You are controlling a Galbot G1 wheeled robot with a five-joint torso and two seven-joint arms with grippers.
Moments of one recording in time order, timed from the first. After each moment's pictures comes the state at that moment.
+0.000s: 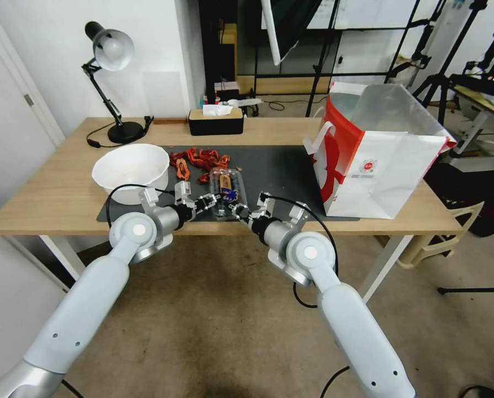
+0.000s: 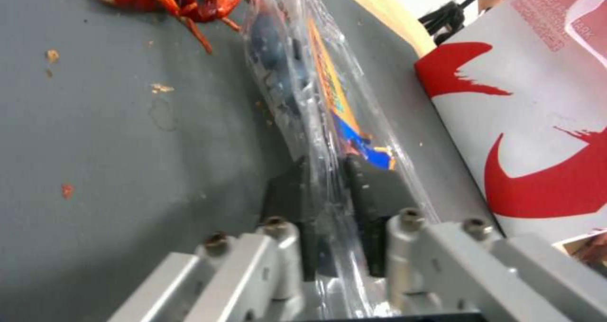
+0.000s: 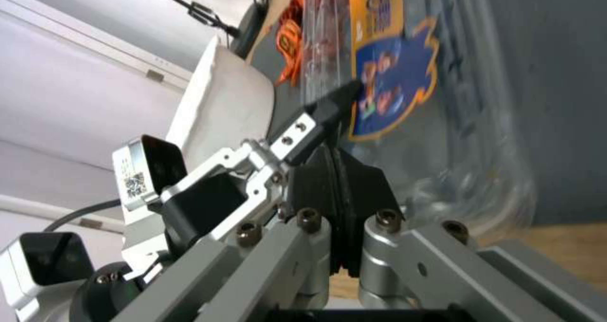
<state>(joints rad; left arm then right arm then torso) 0.78 -1.04 -0.18 -1.64 -1.44 0.58 -0.14 -0.90 1.40 0.10 1.83 1.34 -0.49 0.42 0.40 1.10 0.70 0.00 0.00</state>
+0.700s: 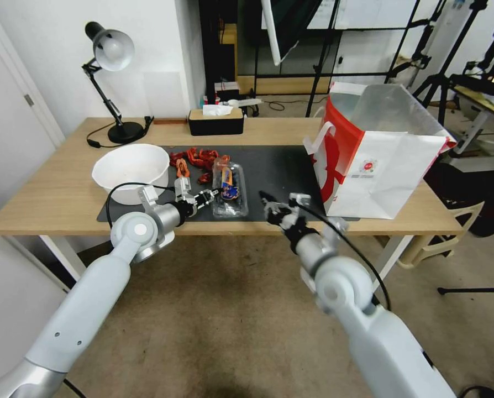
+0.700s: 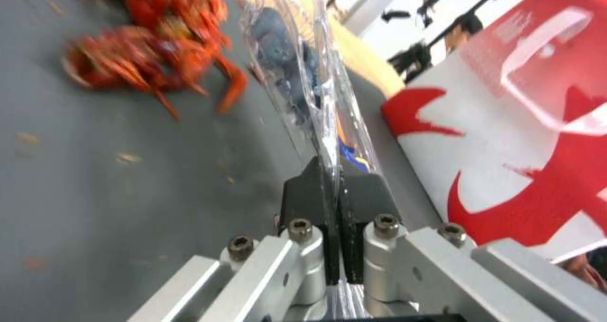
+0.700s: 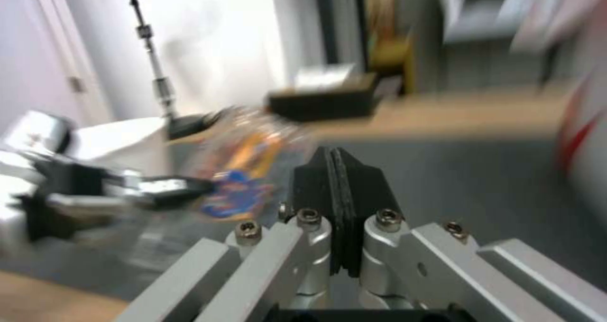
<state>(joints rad) 0.78 -1.05 -0.18 -1.63 -1.44 0.53 -0.12 -1.04 1.26 0.14 1.99 0.90 -0.36 0.21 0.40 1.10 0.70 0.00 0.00</state>
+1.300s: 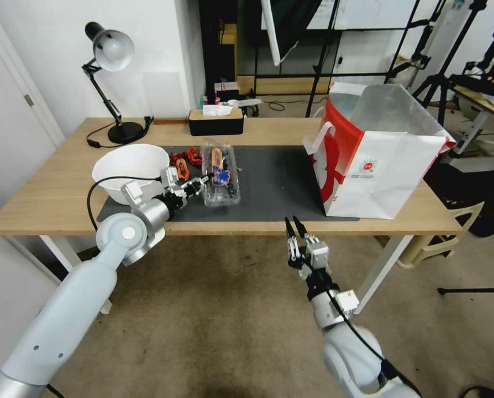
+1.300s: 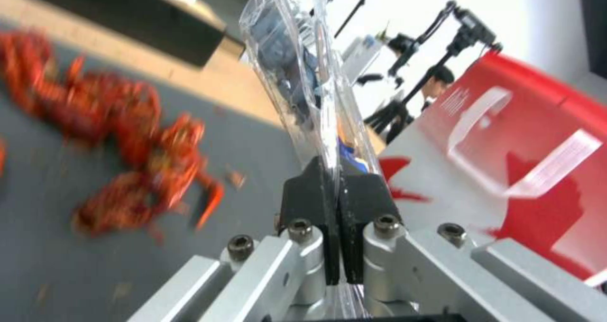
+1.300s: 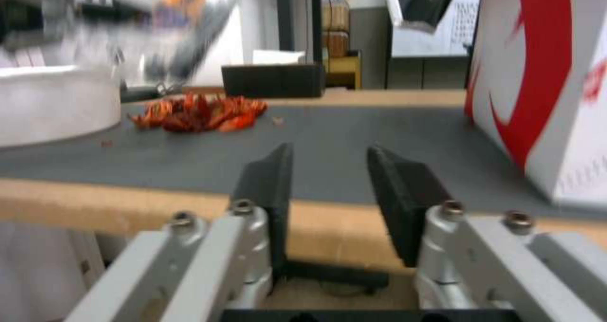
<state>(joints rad) 0.78 -0.98 -0.20 -1.73 -1.38 0.33 -0.03 -1.46 1.29 0.19 1.96 0.14 0.20 0.16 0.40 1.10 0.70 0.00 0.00</state>
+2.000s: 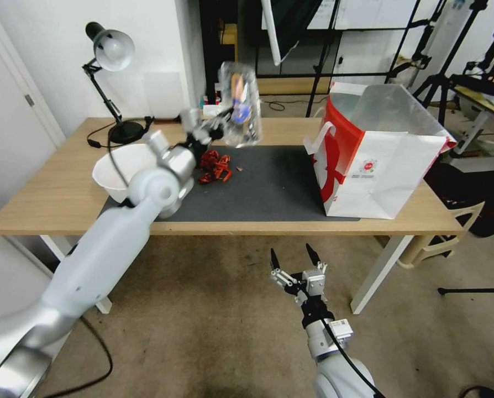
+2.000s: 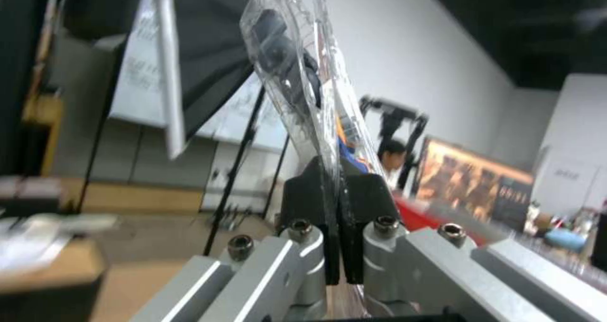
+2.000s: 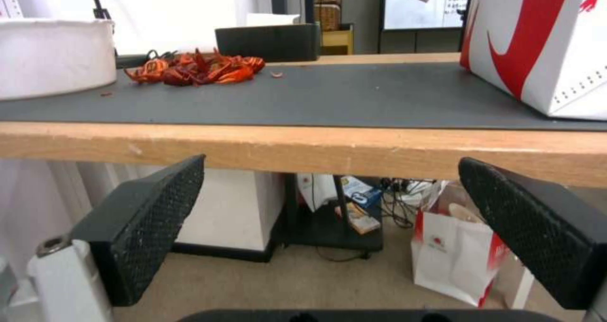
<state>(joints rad) 0.33 -1.12 0.11 -1.59 -1.15 0.04 -0.02 -1.53 1.33 0.18 1.92 0.07 0.22 0.18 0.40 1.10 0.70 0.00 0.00</state>
